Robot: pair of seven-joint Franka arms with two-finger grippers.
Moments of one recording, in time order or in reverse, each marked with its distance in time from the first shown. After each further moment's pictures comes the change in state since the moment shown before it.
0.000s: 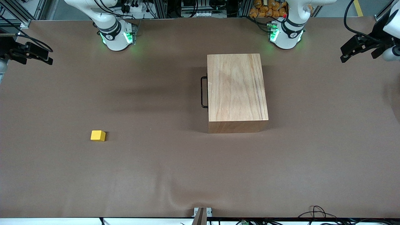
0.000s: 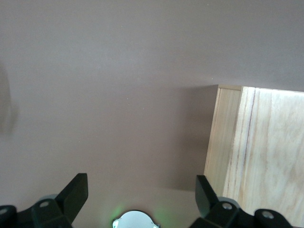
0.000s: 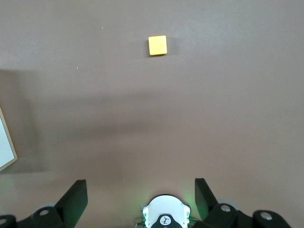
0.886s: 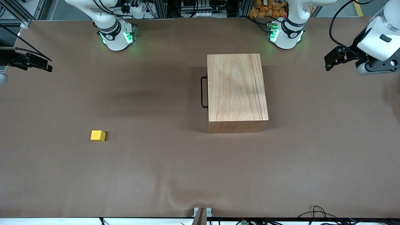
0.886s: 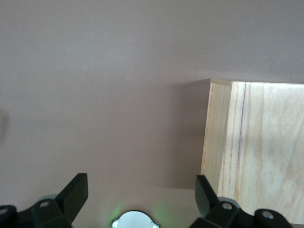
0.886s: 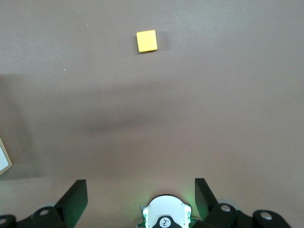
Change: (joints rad) left arm -0.027 0.070 -0.028 0.032 -0.002 0.004 0.001; right arm -0.034 0.031 -0.004 -0.043 0.002 0.046 -0.001
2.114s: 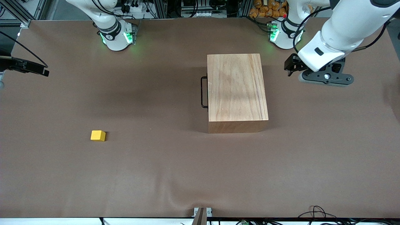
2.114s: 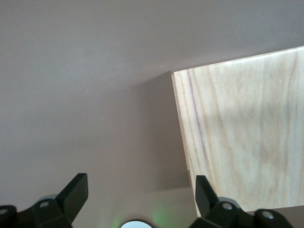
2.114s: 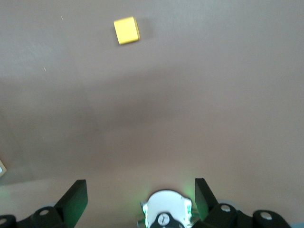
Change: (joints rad) left arm -0.070 0.103 -0.141 0.007 -0.001 0.066 0.023; right arm -0.072 0.013 -0.006 -0.069 0.000 -0.004 0.000
